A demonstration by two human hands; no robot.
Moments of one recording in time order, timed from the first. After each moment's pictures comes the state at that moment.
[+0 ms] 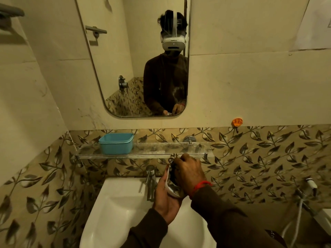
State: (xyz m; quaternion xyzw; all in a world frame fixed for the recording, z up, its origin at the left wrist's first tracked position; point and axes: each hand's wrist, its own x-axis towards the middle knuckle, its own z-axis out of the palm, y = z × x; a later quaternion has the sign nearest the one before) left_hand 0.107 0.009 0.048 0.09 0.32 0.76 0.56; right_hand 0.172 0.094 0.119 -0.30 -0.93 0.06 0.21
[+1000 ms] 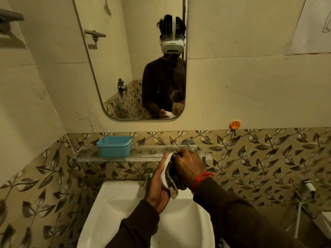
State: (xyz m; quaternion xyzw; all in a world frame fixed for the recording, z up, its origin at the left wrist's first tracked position) left_hand 0.090 0.013 0.094 0.20 0.38 0.76 0.49; right_hand 0.176 0.103 0.151 -0.25 -0.95 -0.05 0.16
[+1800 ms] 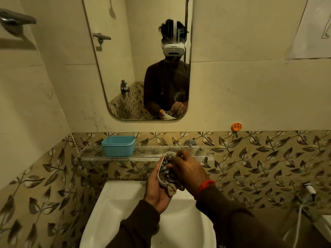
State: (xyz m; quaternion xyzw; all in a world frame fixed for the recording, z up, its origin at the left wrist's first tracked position) left_hand 0.086 -0.006 0.101 0.13 0.31 0.77 0.54; right_hand 0.185 0.078 0.149 -0.21 -0.93 0.09 0.28
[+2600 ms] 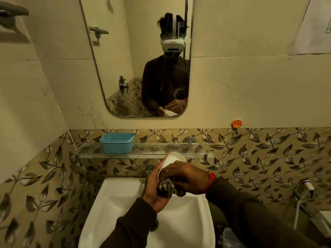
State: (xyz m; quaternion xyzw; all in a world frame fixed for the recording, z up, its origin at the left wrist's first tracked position) left_hand 0.084 -0.011 0.101 0.14 0.31 0.74 0.59; right_hand 0.196 0.087 0.166 0.03 -0.98 0.18 0.12
